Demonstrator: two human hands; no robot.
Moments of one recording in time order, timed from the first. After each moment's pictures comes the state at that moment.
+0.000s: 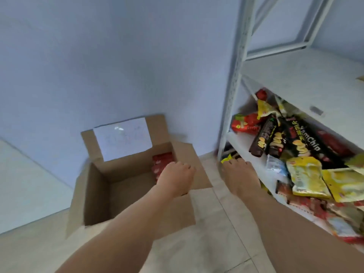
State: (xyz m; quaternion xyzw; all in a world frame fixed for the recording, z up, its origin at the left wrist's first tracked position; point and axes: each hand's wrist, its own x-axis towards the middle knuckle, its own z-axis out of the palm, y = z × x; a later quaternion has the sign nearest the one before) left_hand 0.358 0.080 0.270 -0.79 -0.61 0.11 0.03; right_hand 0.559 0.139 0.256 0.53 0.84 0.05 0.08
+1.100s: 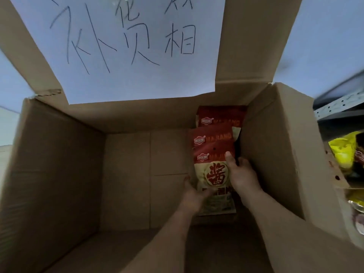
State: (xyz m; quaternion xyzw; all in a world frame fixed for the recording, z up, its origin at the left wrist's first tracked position) left_hand 0.148 0.197 -0.240 -0.03 -0.73 -0.27 -0.62; right_hand 0.238 0.314 -0.182 0.70 0.46 -0.54 -0.01
